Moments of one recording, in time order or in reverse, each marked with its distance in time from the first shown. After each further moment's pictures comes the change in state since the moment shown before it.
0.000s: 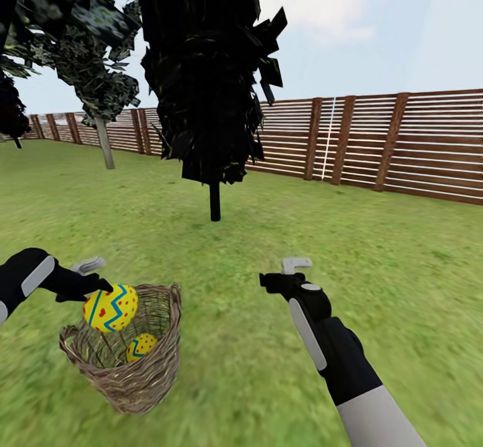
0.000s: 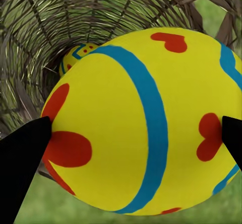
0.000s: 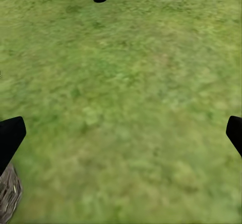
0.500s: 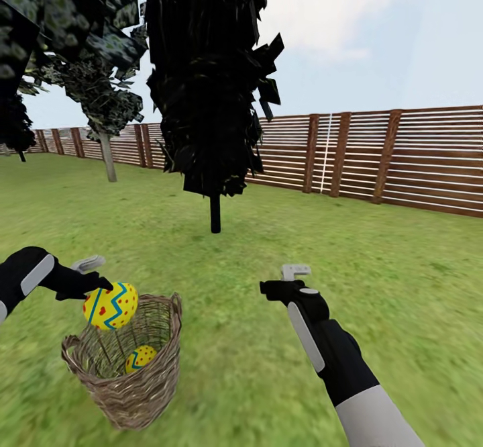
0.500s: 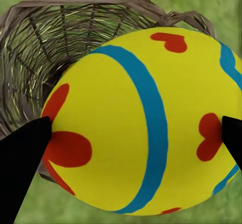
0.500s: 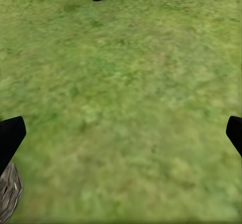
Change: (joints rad) left arm -0.003 0.003 0.001 -0.012 0.000 0.000 0.000; right arm 0.000 0.002 -0.007 0.069 -0.011 0.001 -0.003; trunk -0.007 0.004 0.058
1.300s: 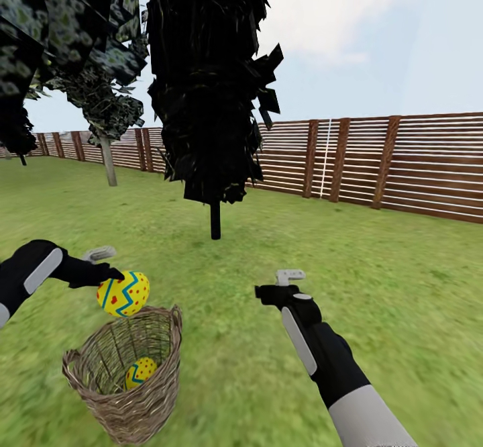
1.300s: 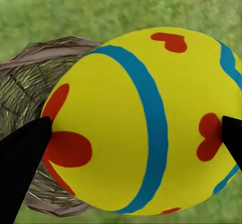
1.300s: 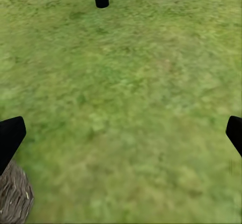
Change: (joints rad) left arm 0.047 0.003 0.018 -0.192 0.018 0.000 0.003; right arm -0.002 0.025 0.006 0.086 -0.001 -0.079 0.003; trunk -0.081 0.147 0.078
